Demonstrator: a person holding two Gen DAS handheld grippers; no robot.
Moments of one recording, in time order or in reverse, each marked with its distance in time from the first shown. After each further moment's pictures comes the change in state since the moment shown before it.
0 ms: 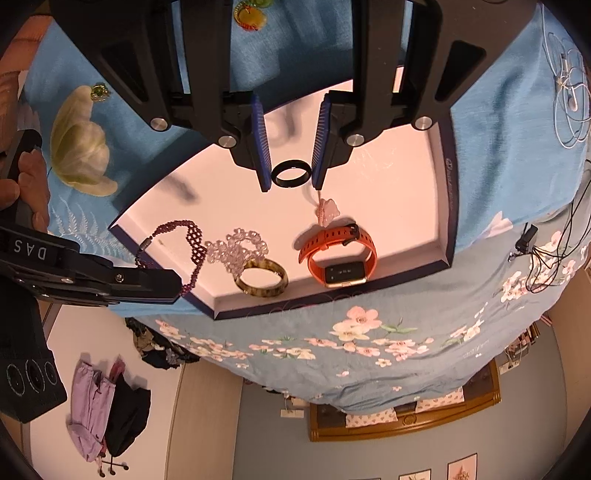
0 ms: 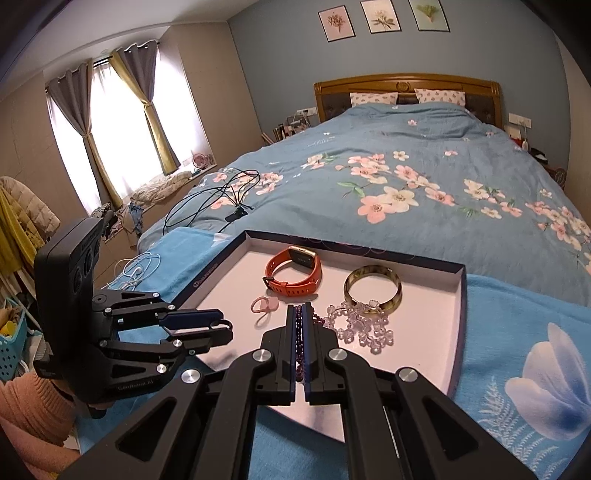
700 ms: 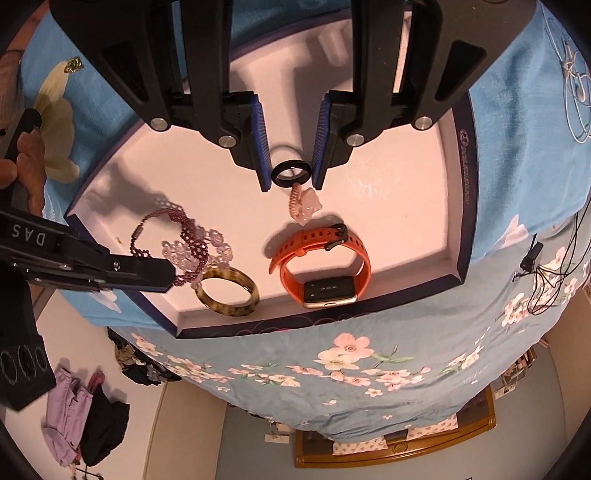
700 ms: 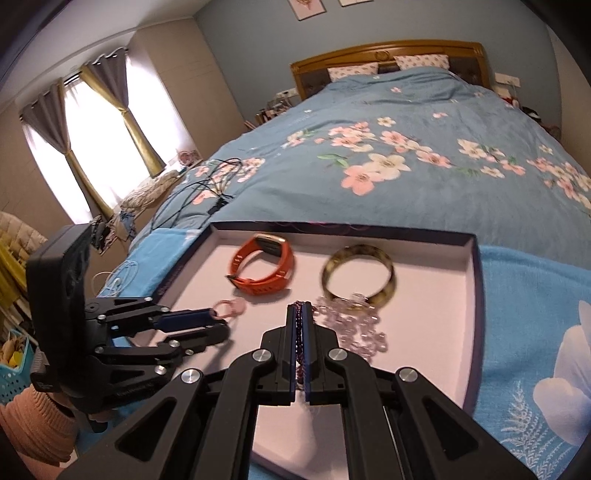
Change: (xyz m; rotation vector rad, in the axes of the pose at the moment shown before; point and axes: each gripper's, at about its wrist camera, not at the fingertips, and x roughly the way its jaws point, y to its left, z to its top) left arm 0.051 0.017 0.018 -0.050 0.100 0.034; right arm 0.043 -0.036 -0.001 0.126 0.073 0.000
